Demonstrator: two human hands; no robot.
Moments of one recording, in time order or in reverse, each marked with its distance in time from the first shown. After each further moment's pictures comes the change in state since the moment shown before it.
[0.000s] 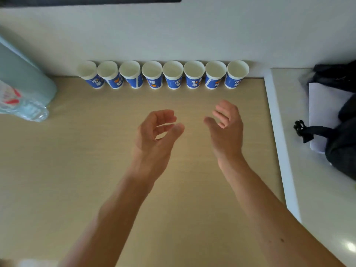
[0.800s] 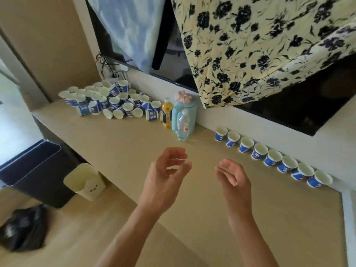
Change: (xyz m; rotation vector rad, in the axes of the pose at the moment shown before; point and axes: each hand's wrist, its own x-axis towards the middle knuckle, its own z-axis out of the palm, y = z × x) left_hand -0.246 0.072 -0.312 -0.111 0.454 0.191; right_hand -0.318 -0.149 0.144 0.035 -0.567 -0.224
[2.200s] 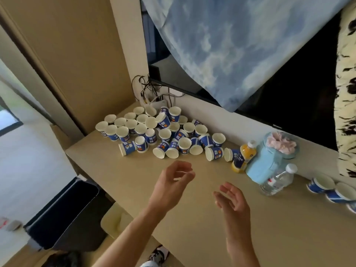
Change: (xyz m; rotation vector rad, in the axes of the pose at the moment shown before) left_hand 0.358 -0.109 -0.325 0.111 -0.128 -0.182; right_hand 0.148 0.036 0.434 0.110 0.053 0.219
